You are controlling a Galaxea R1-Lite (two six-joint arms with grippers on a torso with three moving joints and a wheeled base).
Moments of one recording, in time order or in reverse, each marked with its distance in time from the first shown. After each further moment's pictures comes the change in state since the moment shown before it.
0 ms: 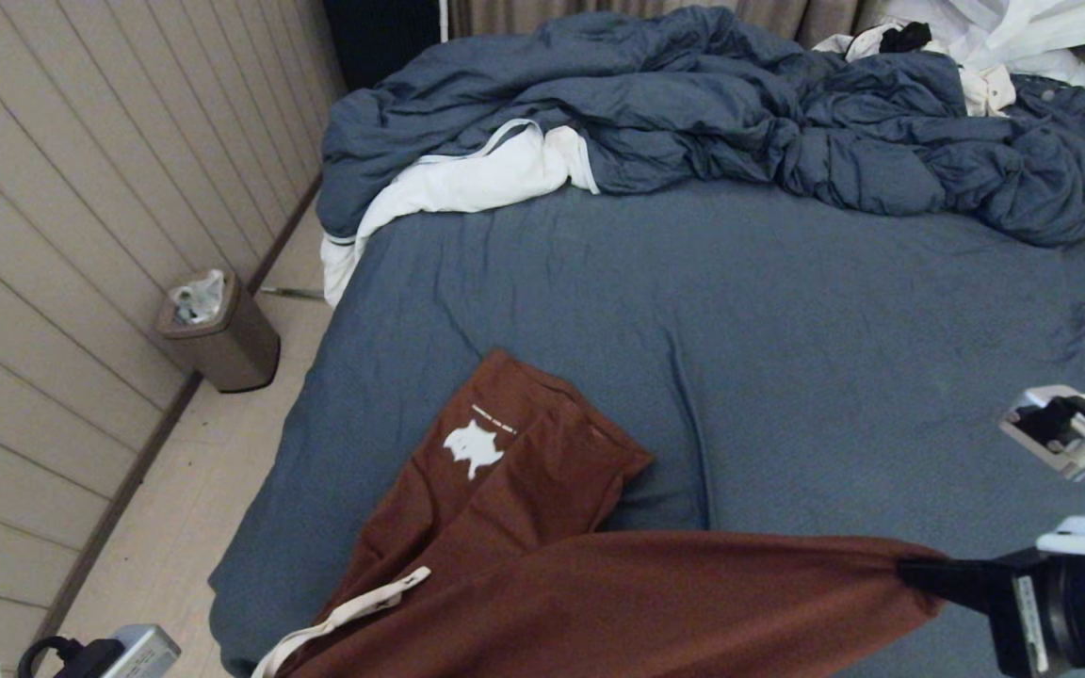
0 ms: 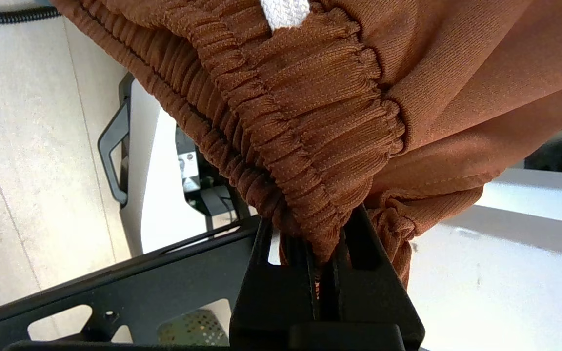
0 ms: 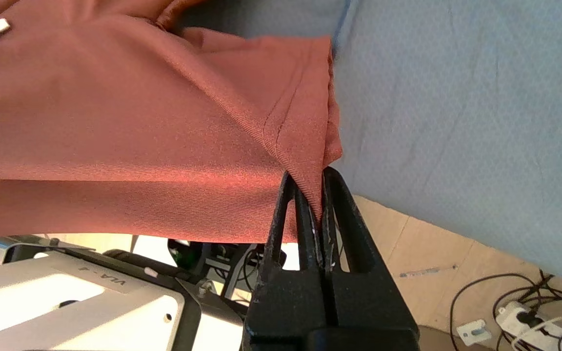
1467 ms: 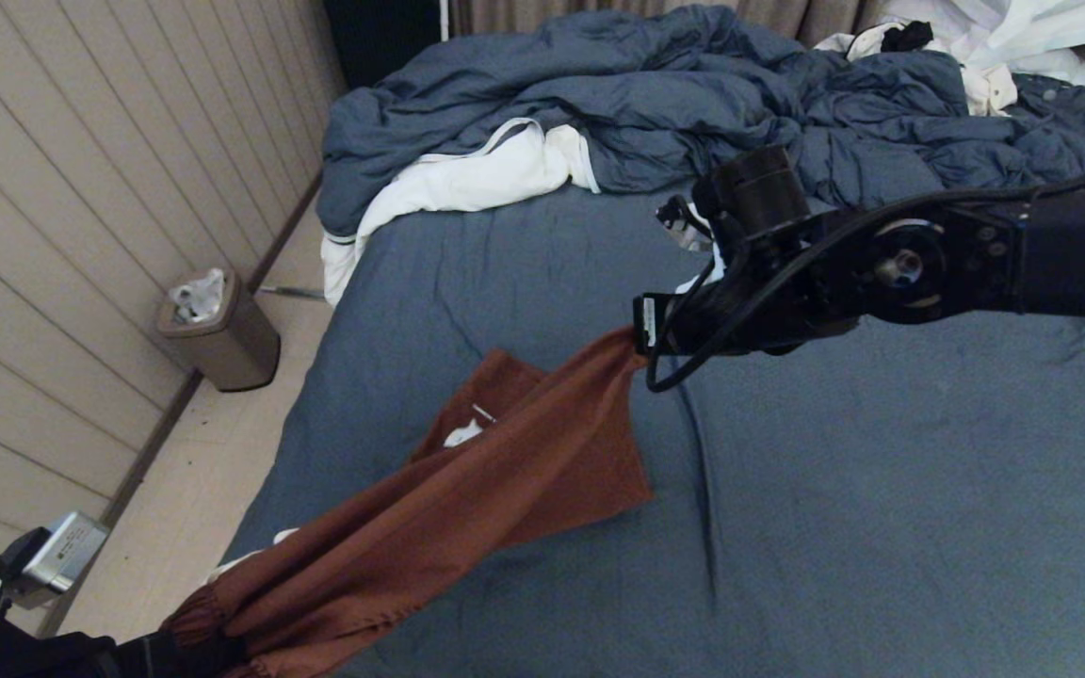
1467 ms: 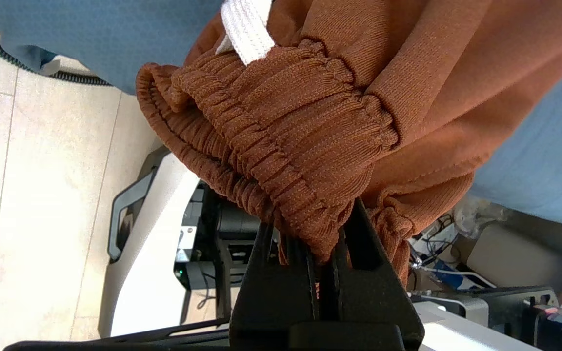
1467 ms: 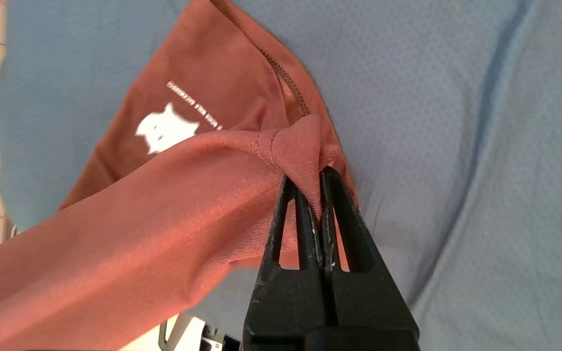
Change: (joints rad) left arm 0.377 0.022 -0.114 -0.015 0.004 0.061; right arm -0.022 0.831 -0.895 -0.065 0.002 -0.005
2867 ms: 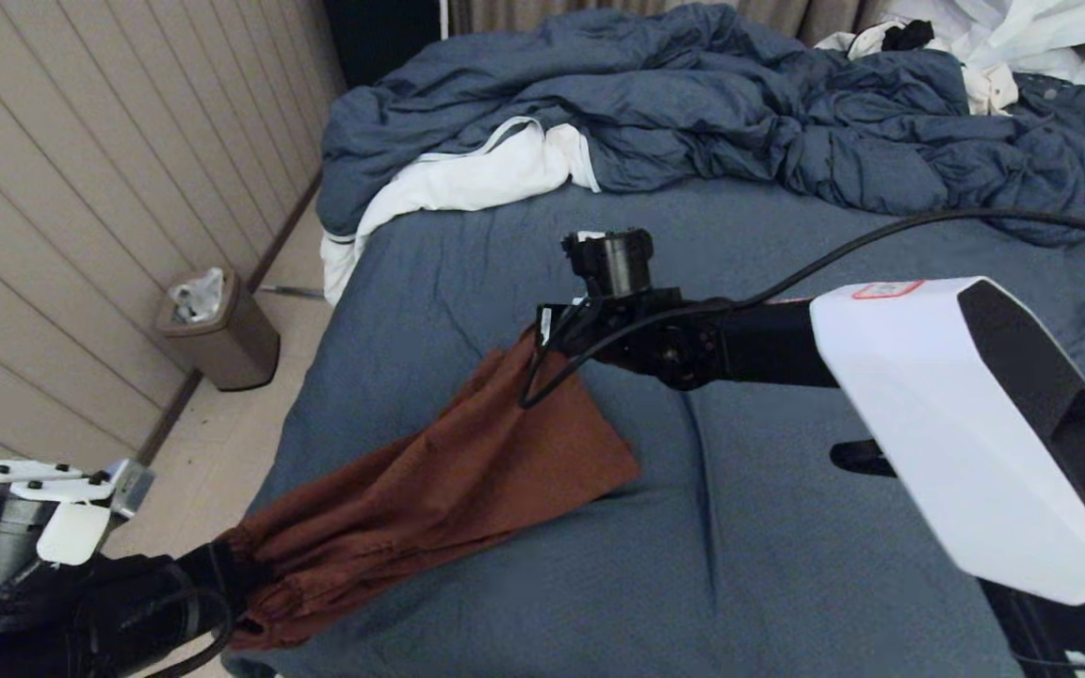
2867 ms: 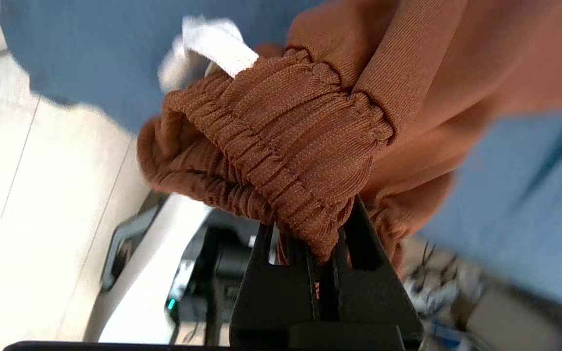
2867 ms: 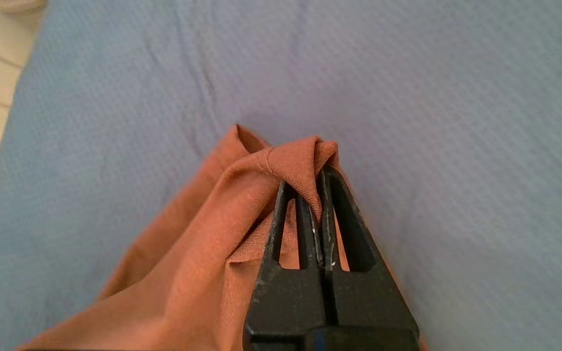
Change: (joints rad) left arm 0.162 0.281 -0.014 -0.278 0.002 0.012; right arm 0.052 0.422 -0.284 -0.428 -0.111 -0.022
